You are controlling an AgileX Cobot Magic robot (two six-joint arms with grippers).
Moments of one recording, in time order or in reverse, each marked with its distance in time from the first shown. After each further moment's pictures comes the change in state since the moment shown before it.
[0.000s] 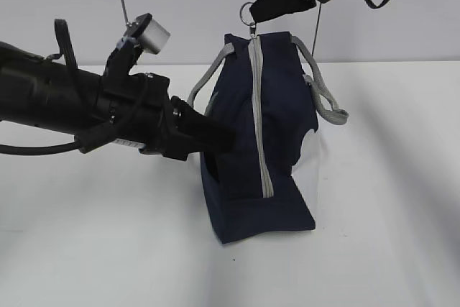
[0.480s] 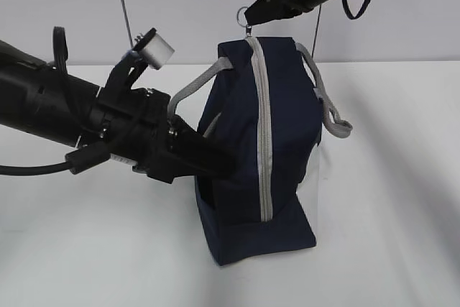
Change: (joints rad) left arm 0.001 0.000 0.000 0.133 0.106 -0.098; right arm -0.002 0.169 -0.161 0.002 -0.102 0.020
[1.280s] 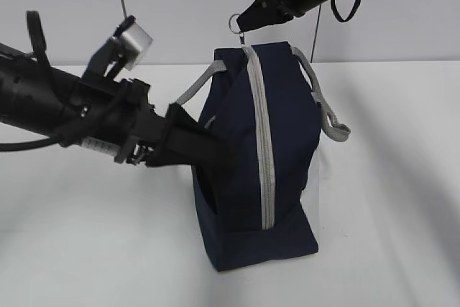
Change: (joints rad) left arm 0.056 -0.015 0.000 0.029 0.076 -0.257; right arm 0.000 0.129 -0.181 0.010 0.131 0.003
